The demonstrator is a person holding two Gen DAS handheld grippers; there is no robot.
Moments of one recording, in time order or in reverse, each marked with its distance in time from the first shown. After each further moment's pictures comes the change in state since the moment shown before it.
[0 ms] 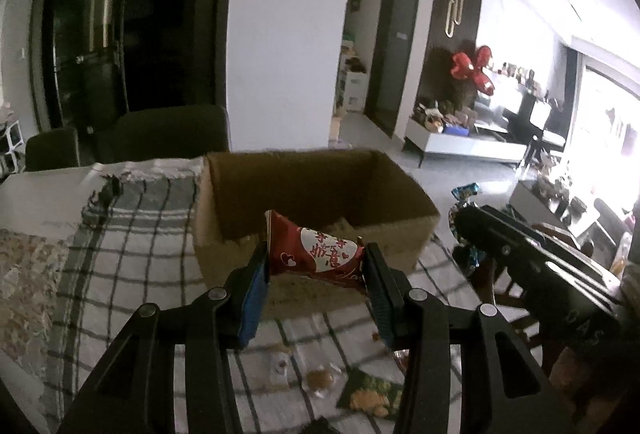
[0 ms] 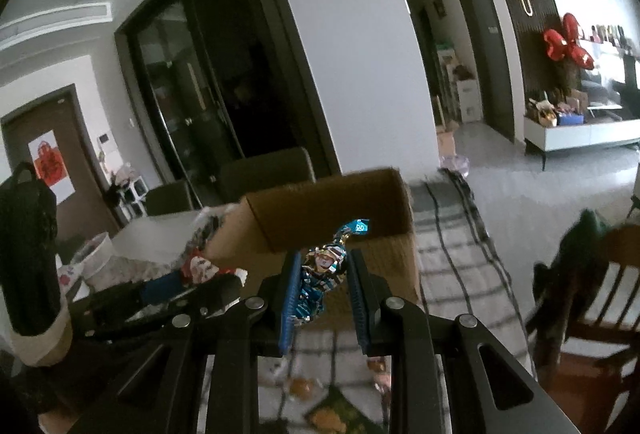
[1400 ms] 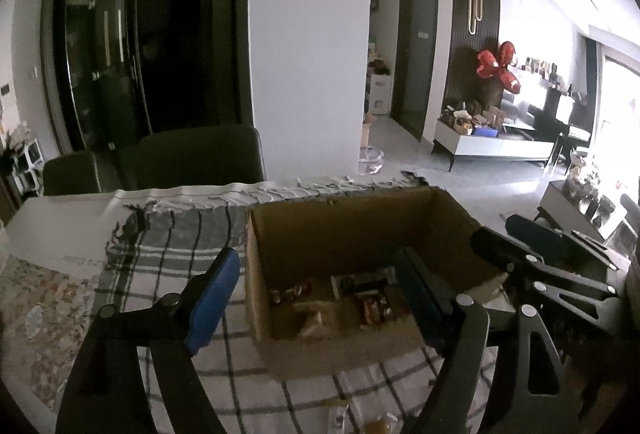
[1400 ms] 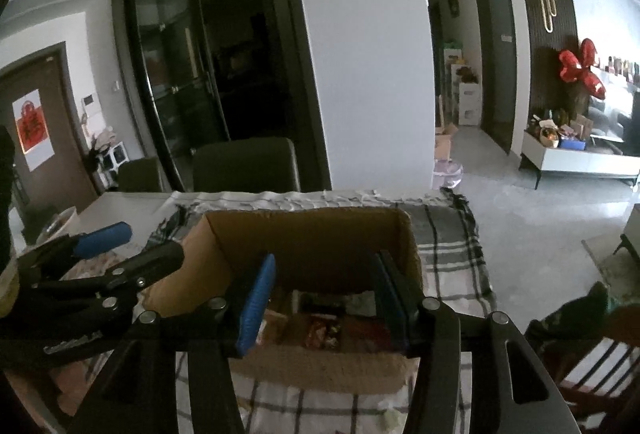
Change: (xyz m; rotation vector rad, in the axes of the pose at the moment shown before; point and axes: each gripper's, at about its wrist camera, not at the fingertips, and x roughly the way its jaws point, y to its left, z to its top) left arm 0.032 0.029 0.042 0.048 -0.006 0.108; right arm 0.070 -0.003 0.034 -0.113 0.080 -0.081
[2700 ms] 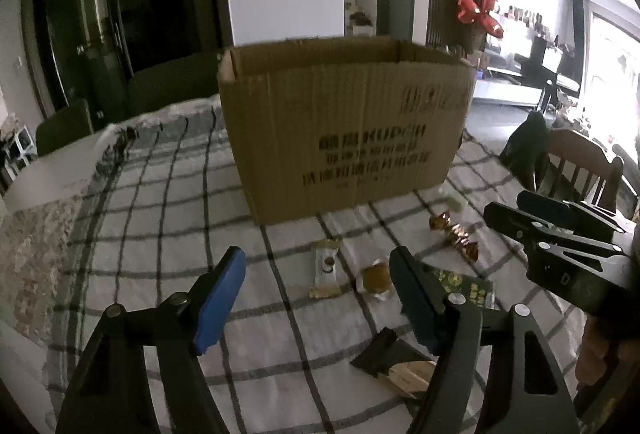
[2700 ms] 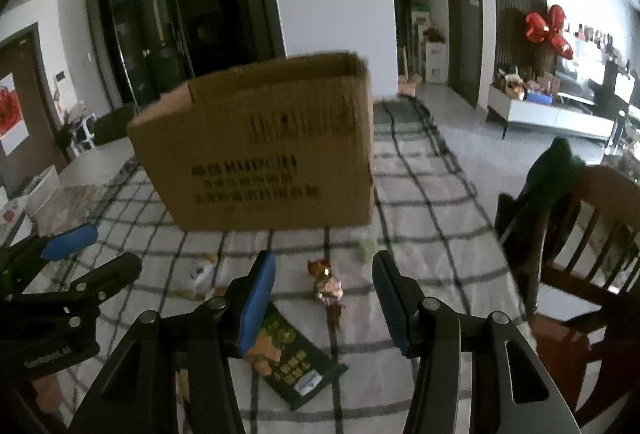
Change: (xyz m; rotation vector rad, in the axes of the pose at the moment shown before) left arm -0.011 -0.013 -0.144 0.066 0.171 -0.040; right arm -0.032 -0.002 -0.139 0.052 0.163 -0.107
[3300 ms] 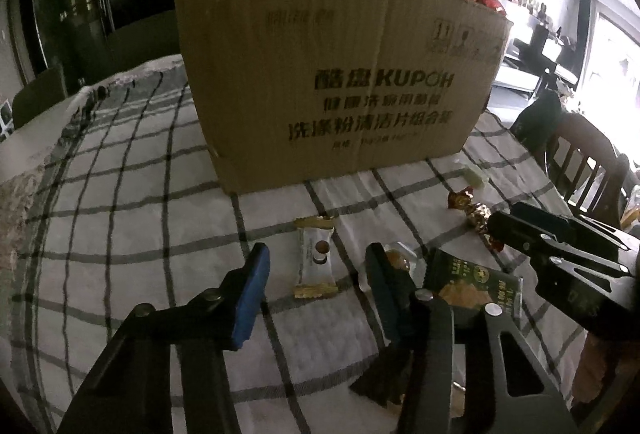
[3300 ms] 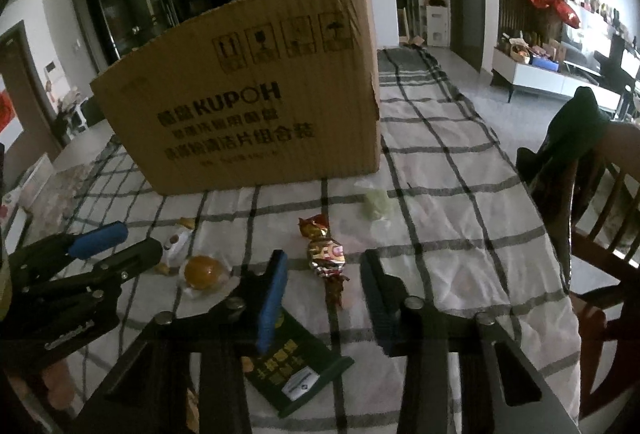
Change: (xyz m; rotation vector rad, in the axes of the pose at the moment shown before) left arm 0.058 0.004 -0.007 -0.040 0.121 -0.061; right arm 0.042 -0.004 -0.017 0.032 0.118 0.016
